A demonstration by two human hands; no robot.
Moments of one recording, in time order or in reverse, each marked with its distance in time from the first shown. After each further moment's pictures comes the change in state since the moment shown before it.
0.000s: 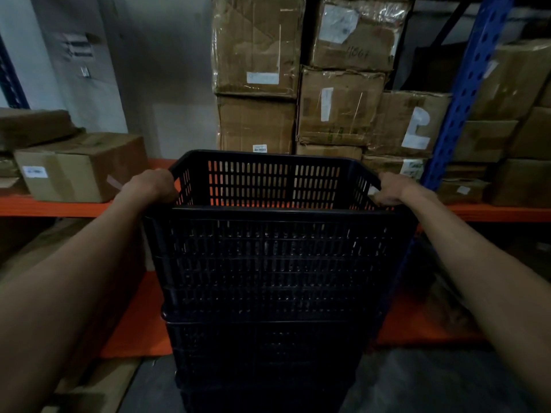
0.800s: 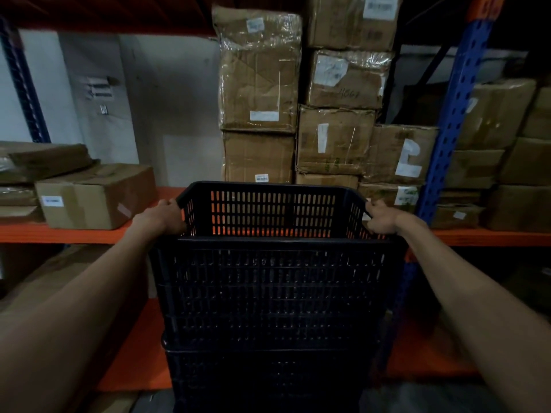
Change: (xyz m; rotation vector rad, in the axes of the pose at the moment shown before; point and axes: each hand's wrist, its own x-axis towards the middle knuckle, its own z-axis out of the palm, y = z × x) left_hand -0.004 -0.011 0.001 -0.045 -0.049 0.065; right_hand -0.001 0.009 0.002 0.101 -0.114 -0.095
